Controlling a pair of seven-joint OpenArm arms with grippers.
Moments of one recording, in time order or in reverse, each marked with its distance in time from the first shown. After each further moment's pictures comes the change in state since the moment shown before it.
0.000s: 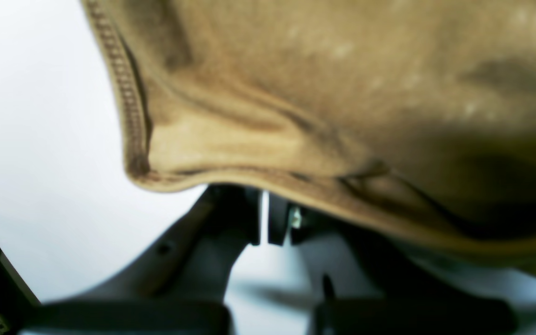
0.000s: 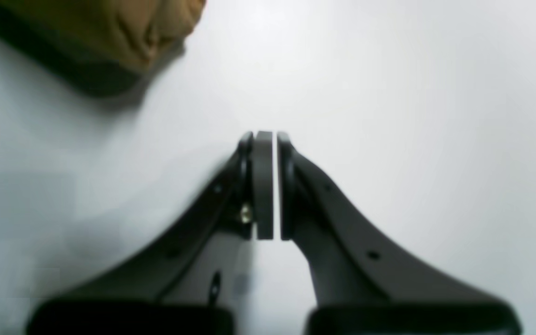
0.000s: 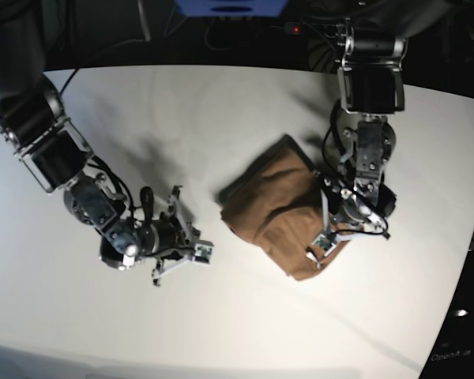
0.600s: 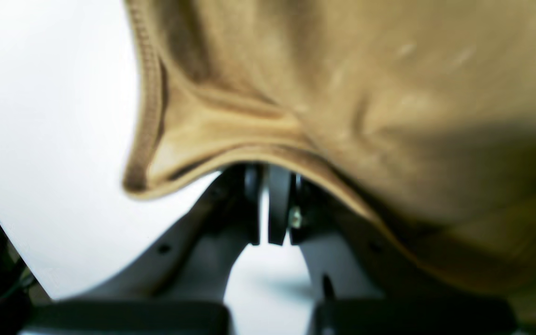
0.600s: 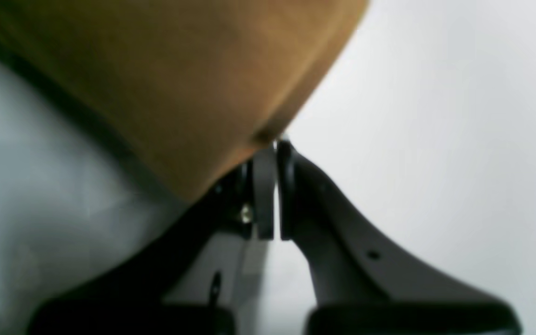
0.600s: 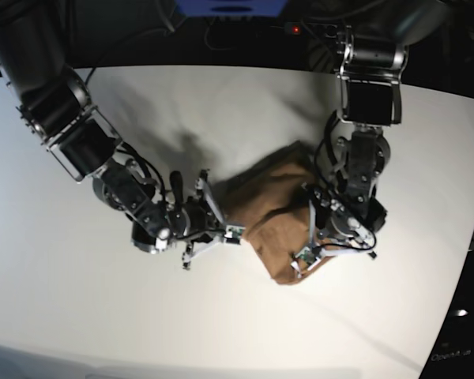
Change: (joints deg) left arm -3.0 0.1 4.5 -0.2 -0.2 -0.3 -2.5; right arm -3.2 -6.1 0.1 -1.1 -2.6 -0.5 -1.0
